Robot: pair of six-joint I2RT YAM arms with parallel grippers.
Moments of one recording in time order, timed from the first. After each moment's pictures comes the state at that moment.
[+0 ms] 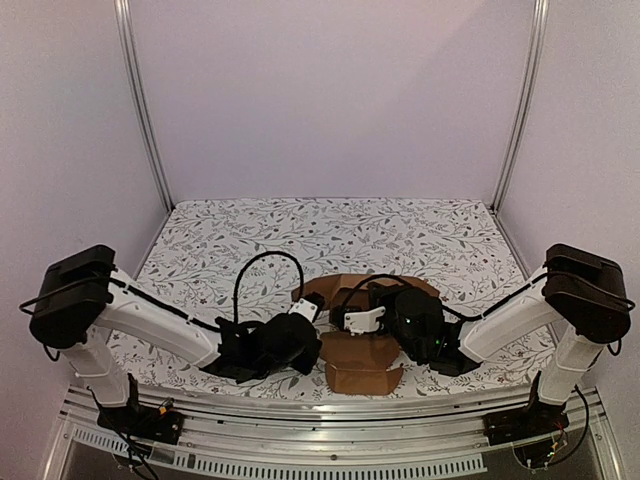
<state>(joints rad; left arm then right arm) -1.25 1.80 0.80 0.16 -0.53 -0.53 1.09 1.74 0.60 0.90 0.71 -1.30</state>
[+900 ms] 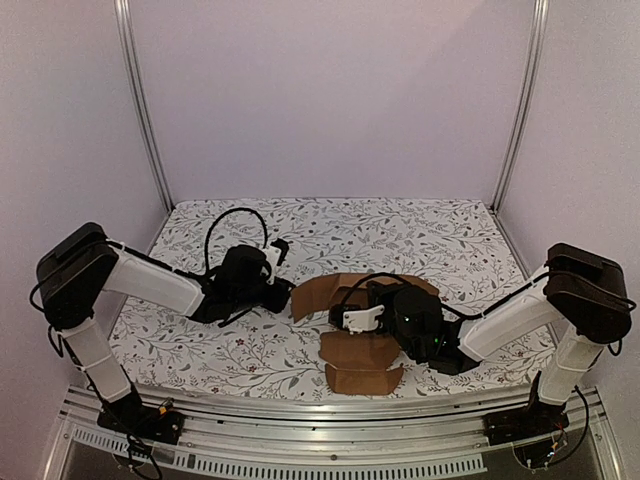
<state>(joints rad) -0.77 1.70 0.73 0.37 -0.22 -0.22 1.09 1.74 0.62 0.88 0.71 -1.29</state>
